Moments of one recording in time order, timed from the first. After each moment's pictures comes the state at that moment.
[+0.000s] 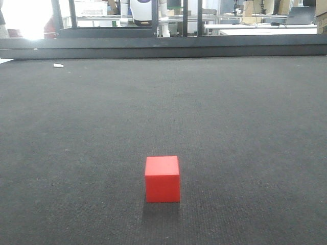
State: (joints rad) left arm -0.03 -0.01 0.03 0.00 0.01 -0.04; right arm 0.02 0.00 0.03 -0.02 -0.01 0.11
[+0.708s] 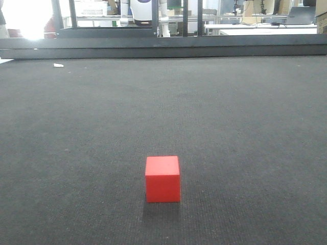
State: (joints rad) left arm -0.03 -0.01 0.03 0.00 0.01 -0.04; right arm 0.02 0.00 0.03 -0.02 -0.03 0.11
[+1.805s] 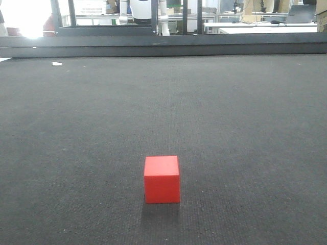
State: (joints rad) left arm -0.03 -0.01 0.03 0.00 0.01 -0.04; right arm 0.15 0.90 -0.67 -0.01 0.82 0.33
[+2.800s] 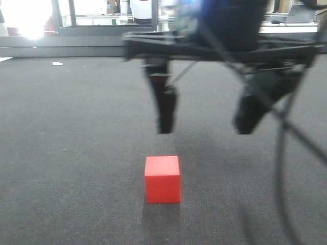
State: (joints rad) left arm -0.03 -0.01 0.03 0.00 0.01 -0.04; right arm 0.83 1.65 -1.30 -0.07 1.06 0.83
